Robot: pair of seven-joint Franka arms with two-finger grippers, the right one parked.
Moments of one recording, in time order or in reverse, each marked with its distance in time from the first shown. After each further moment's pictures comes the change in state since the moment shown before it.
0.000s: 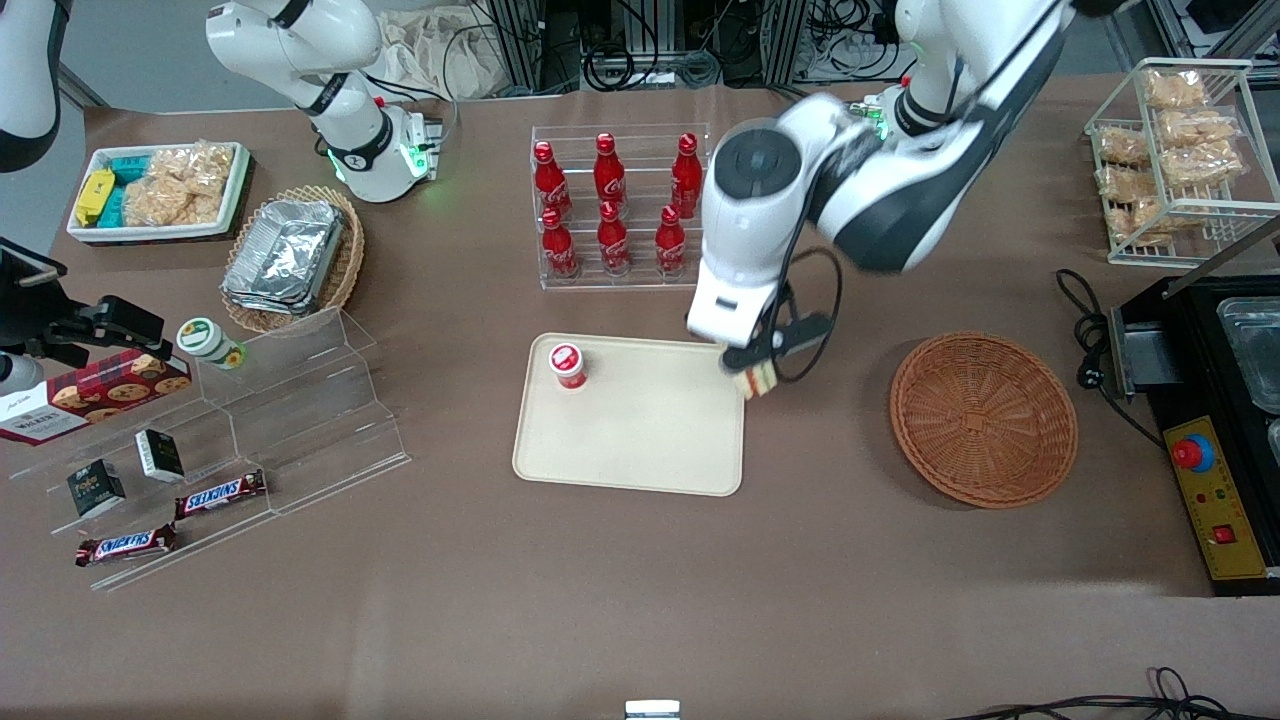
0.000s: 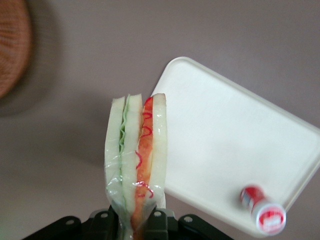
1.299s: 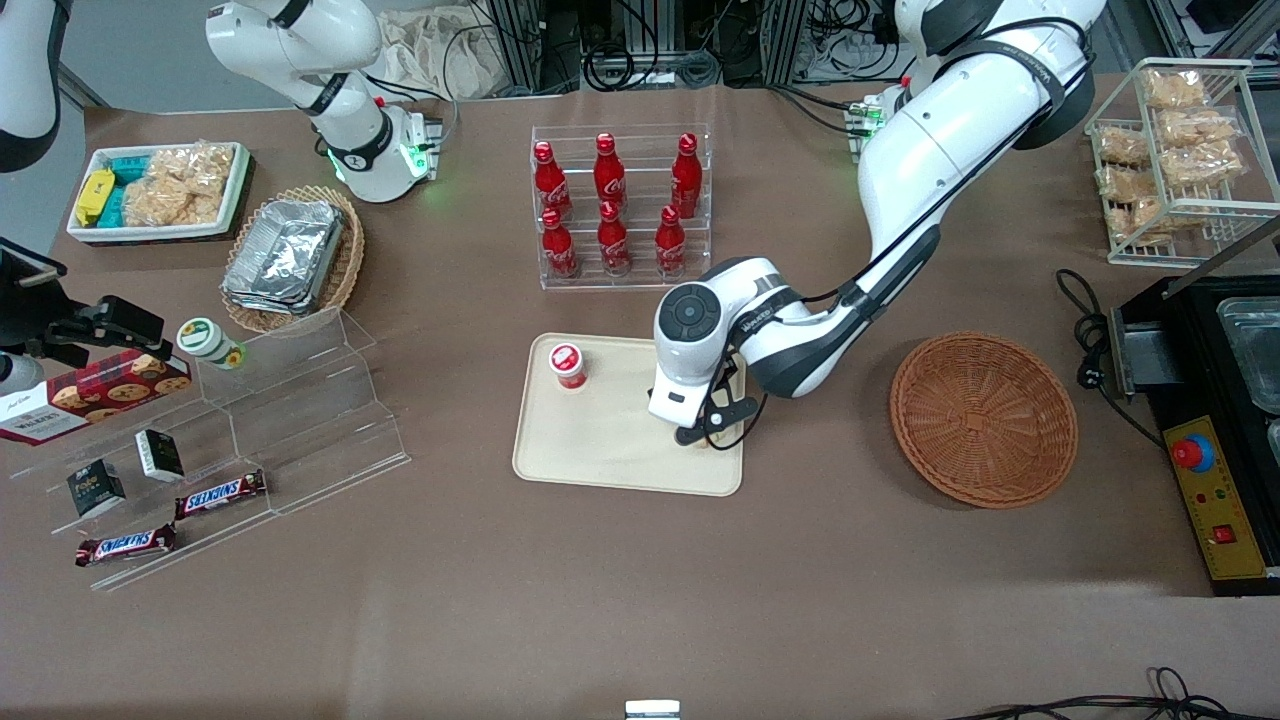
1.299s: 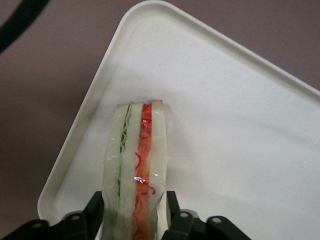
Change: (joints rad) arm -0.137 0.313 0.104 0.043 0.186 0.195 -0.133
